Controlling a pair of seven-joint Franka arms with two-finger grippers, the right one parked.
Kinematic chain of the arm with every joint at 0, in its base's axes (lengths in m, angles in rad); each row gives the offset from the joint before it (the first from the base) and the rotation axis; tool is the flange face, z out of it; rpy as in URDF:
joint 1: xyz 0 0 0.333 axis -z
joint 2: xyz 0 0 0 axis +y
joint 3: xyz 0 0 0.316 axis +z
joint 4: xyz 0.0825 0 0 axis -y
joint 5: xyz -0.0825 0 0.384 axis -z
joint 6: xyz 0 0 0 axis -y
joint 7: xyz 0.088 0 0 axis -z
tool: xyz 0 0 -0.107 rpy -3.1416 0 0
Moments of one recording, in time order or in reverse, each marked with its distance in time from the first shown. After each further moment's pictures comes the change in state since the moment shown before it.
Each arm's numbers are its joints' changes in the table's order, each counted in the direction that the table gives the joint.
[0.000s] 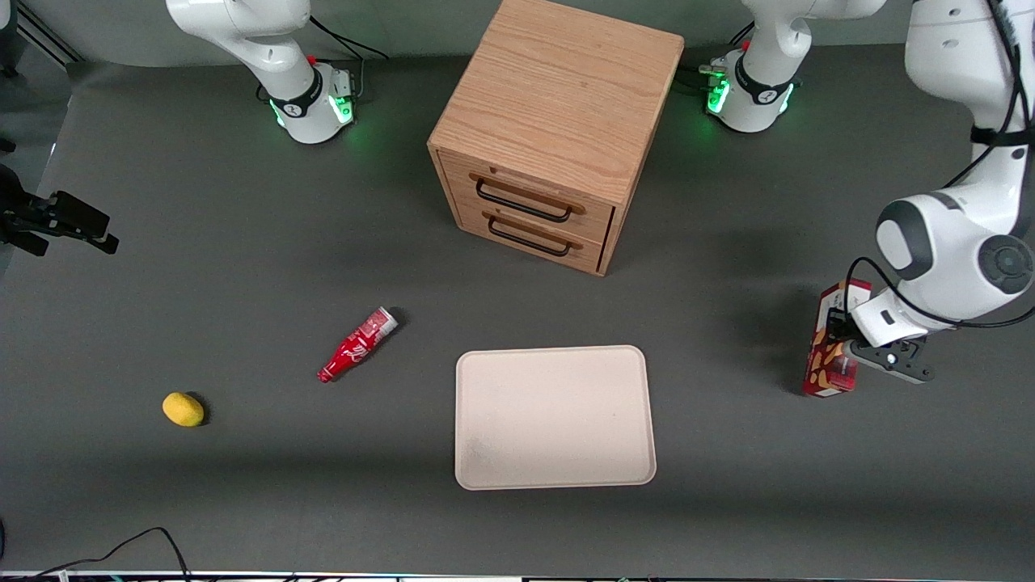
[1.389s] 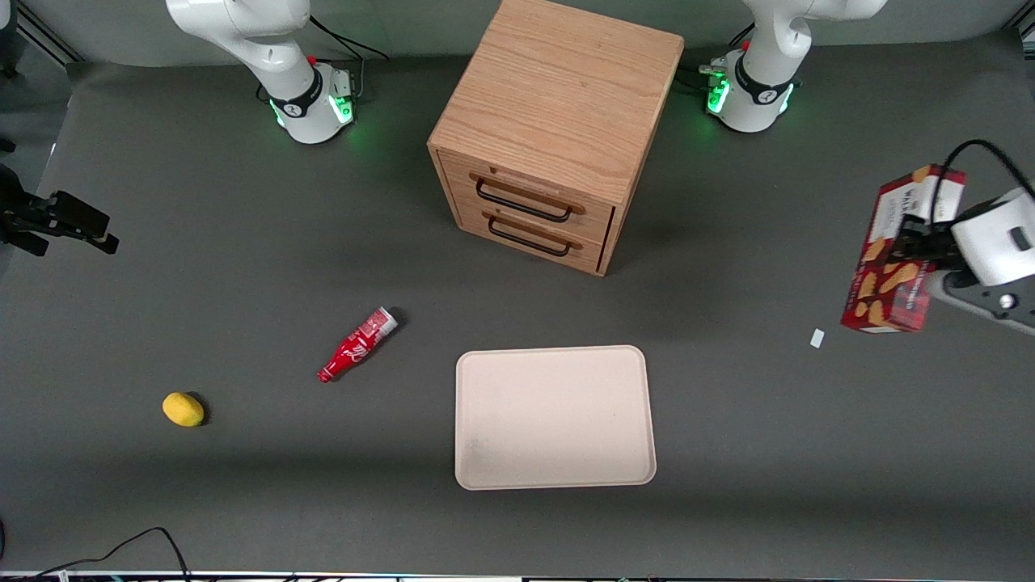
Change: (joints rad) arm 0.051 -0.062 -0.104 0.702 -0.117 -0.944 -0.328
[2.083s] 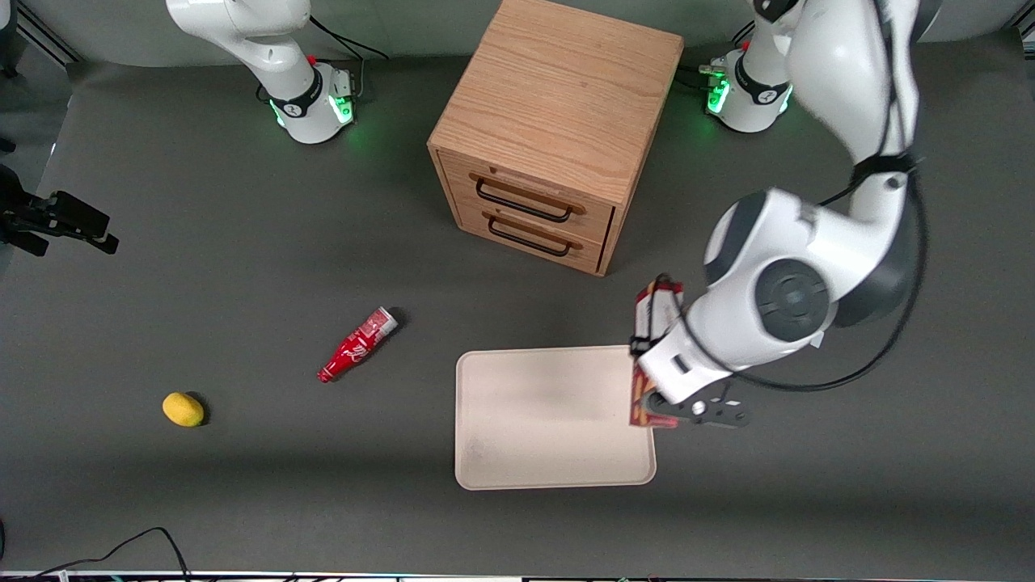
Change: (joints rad) arm 0.128 0.477 -0.284 0.295 -0.034 0.420 -0.591
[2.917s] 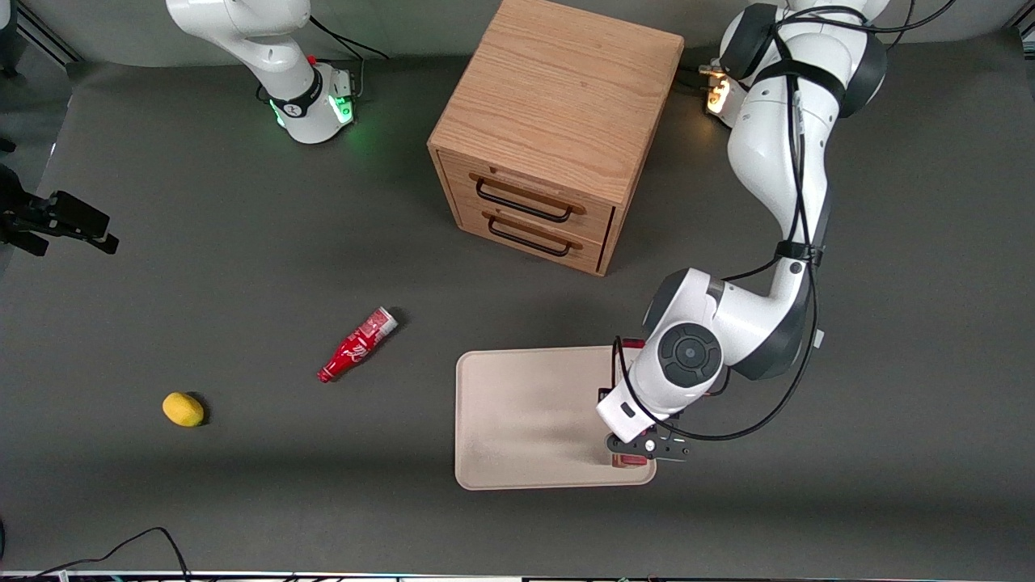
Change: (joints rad) arm 0.026 0.214 0.003 0.046 -0.115 0.214 -0.079
